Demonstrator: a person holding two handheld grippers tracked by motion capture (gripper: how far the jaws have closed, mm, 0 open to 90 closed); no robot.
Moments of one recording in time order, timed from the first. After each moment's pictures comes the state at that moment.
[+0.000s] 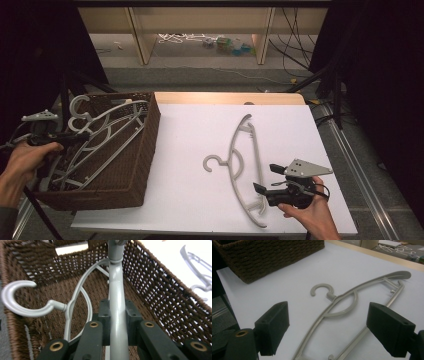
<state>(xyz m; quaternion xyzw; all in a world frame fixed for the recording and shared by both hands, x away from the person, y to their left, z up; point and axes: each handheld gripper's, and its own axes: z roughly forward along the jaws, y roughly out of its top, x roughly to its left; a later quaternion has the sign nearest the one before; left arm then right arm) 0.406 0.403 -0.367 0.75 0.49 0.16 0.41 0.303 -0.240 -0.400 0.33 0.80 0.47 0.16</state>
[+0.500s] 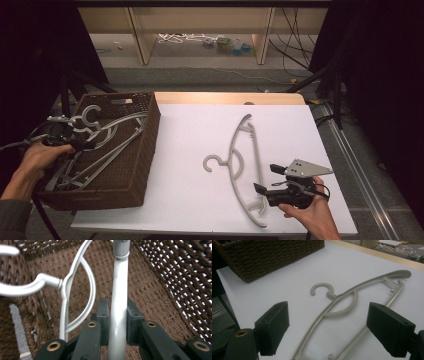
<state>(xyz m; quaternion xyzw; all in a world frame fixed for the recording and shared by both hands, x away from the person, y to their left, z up) 0.420 0.395 -0.389 0.79 0.52 0.13 0.30 0.303 -0.241 -0.400 0.33 0.80 0.47 0.16</state>
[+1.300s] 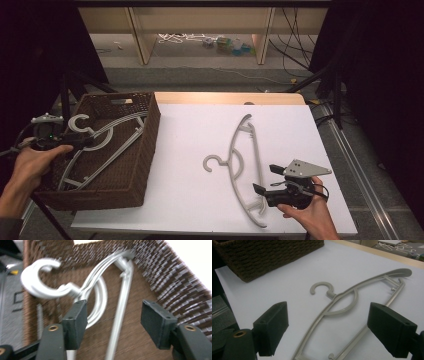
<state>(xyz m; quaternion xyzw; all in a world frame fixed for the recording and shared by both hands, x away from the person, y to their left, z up) 0.383 0.373 -0.355 0.71 0.56 0.21 0.37 0.303 -0.239 -0.402 0.34 0.80 0.47 0.16</state>
